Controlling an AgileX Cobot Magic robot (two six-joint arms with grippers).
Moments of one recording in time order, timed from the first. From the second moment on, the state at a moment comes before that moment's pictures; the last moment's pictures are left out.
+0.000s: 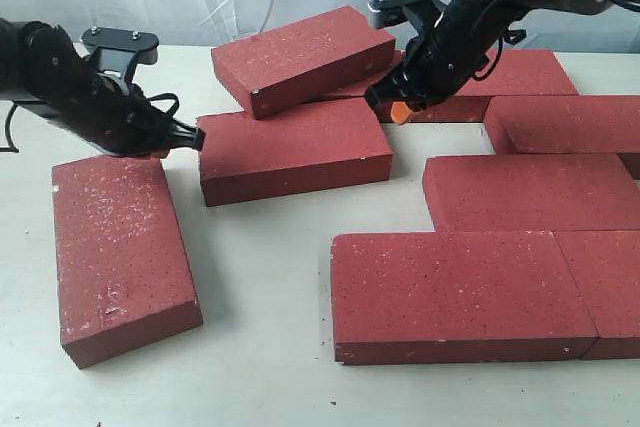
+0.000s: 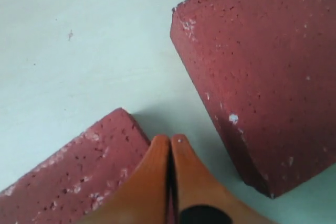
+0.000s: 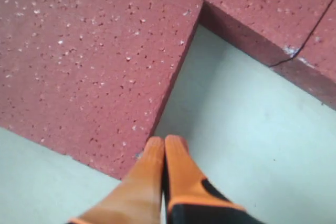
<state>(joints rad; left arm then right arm) -0.27 1.83 -1.04 -0.20 0.32 0.12 0.30 2.14 -1.65 0.29 0.84 -0.45</state>
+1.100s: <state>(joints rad) -0.31 2.00 -1.18 -0.32 0.32 0.22 0.30 2.21 -1.65 0.28 0.82 -0.45</state>
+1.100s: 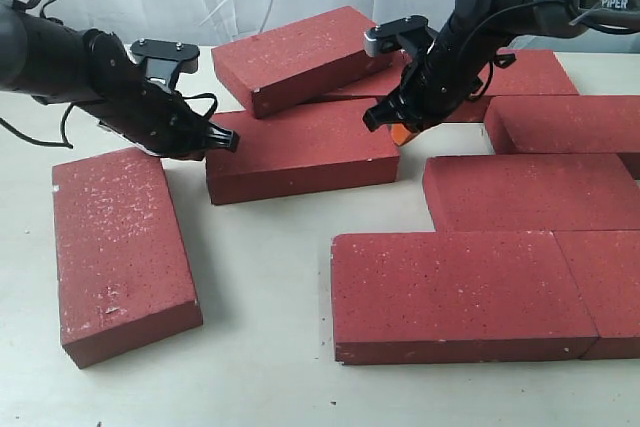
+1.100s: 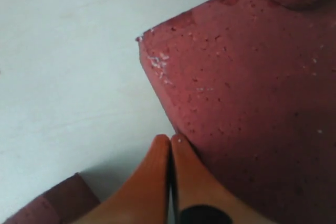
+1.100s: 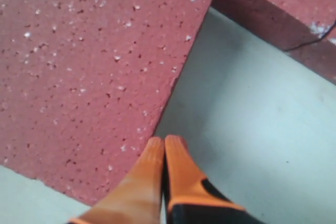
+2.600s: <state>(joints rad) -0.35 2.04 -1.19 -0.43 0.18 0.22 0.20 2.13 -1.62 0.31 0.84 -0.46</state>
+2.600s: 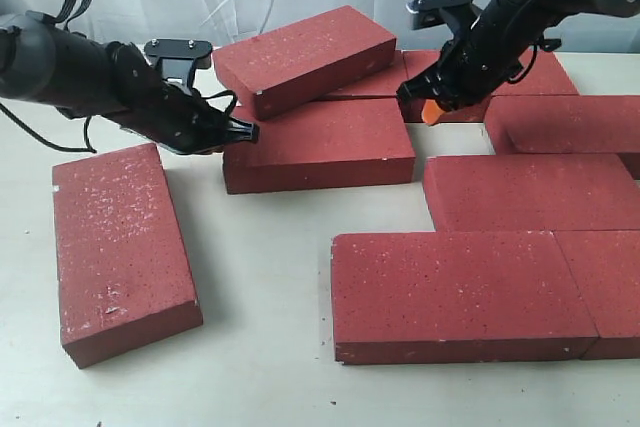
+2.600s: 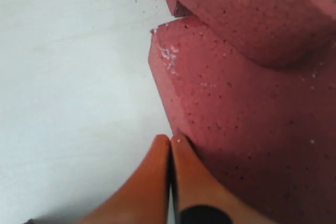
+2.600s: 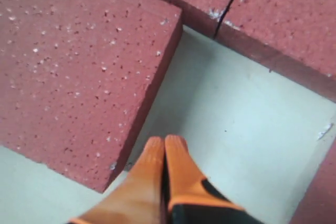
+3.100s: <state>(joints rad) -0.36 2.04 -1.19 -0.41 0.16 0.23 0.26 2.04 -1.49 0.50 0.95 -0.75</state>
